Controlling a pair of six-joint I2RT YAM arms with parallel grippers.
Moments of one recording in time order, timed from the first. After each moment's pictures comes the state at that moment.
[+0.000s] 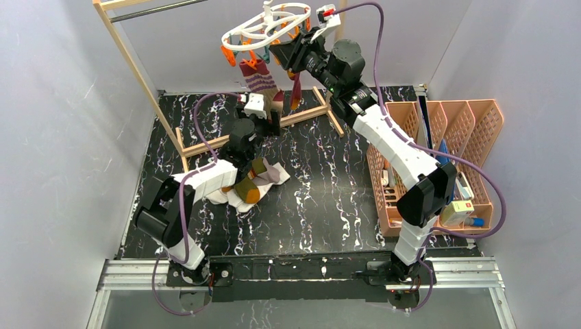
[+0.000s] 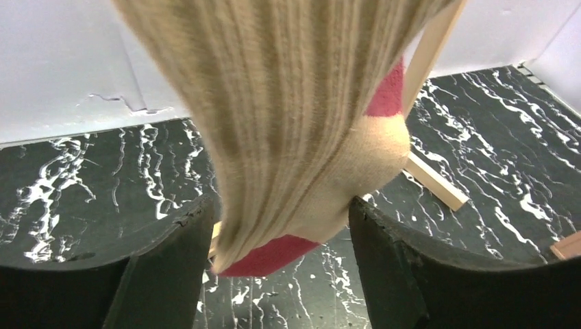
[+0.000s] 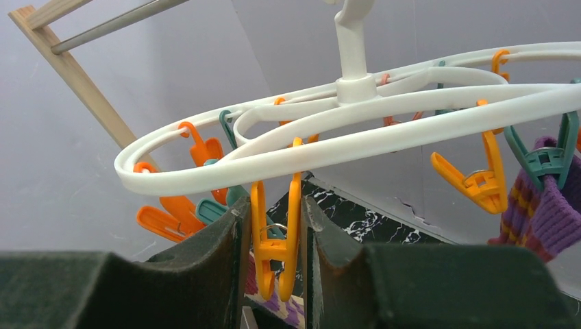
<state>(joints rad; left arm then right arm) -0.52 1.60 0.92 0.66 -0.26 -0.05 0.65 1.81 1.95 0.12 -0.16 0.41</state>
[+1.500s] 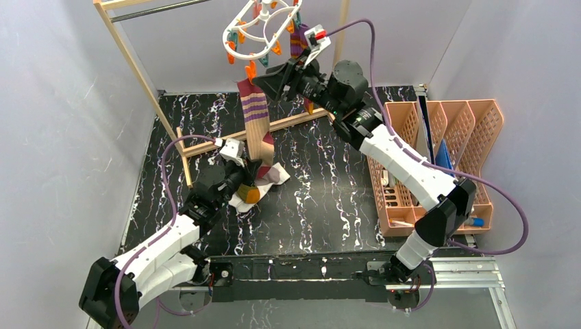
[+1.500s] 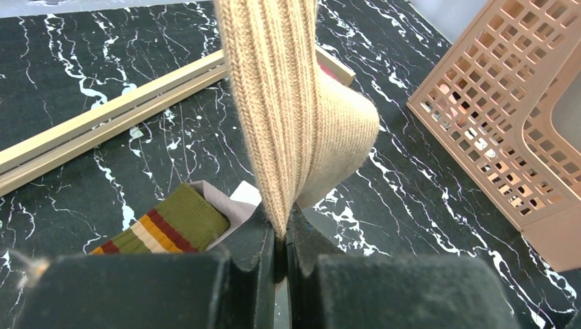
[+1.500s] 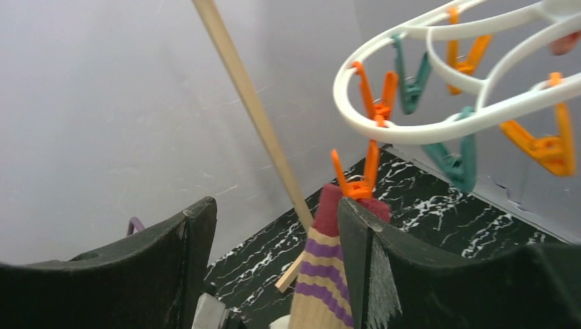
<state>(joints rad) -0.57 0.90 0.45 0.34 -0.04 -0.23 0.75 1.62 1.72 0.14 -0.28 0.44</state>
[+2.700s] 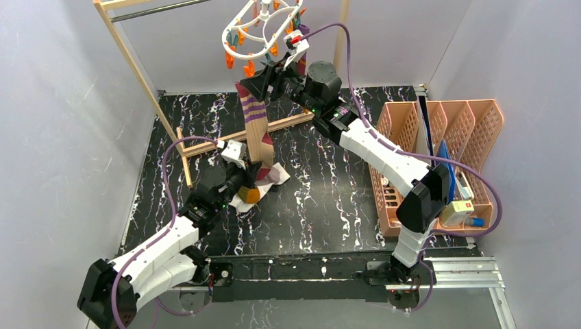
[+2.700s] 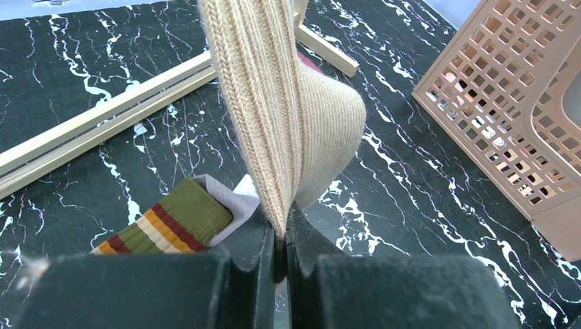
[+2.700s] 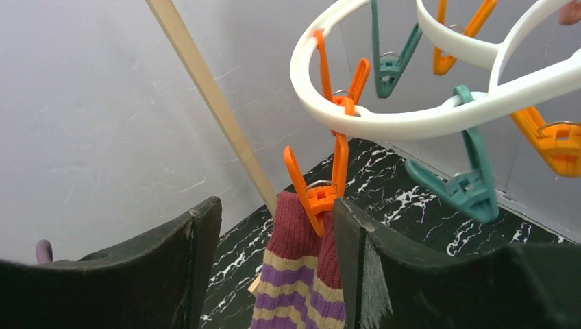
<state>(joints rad) -0.60 0.88 0.45 0.30 -0.07 -0.19 0.79 1.79 1.81 0.15 -0.22 0.39</state>
